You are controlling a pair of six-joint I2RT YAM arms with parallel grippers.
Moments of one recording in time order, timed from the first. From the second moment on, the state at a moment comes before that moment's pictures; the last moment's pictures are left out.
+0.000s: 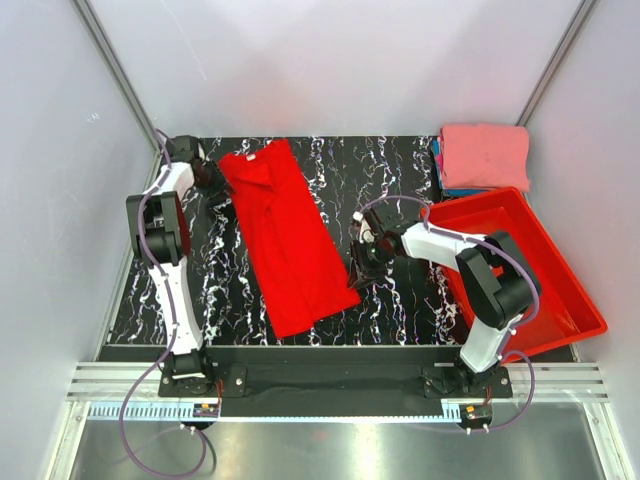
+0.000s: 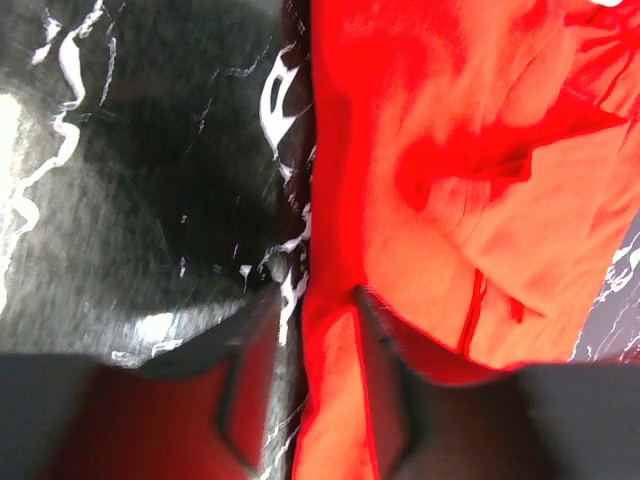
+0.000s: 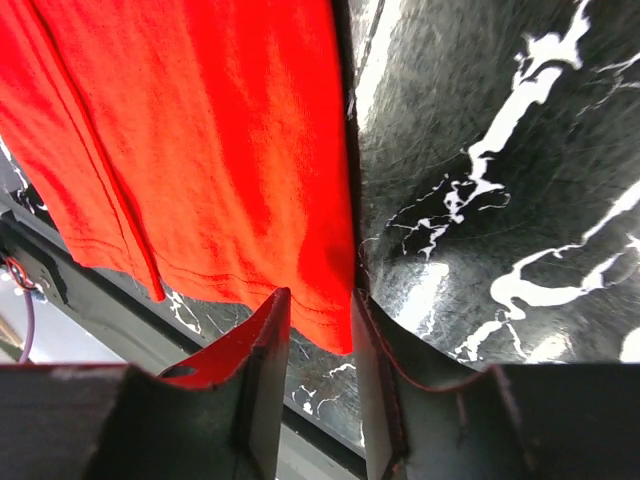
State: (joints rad) left arm 0.13 2.32 1.85 -0.55 0.29 -0.51; right arm 0.55 1.77 1.04 -0.47 -0.43 0.41
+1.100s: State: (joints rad) left arm 0.26 2.13 1.62 -0.42 0.42 -0.60; right arm 0.58 1.78 0.89 -0.15 -0.51 0.69
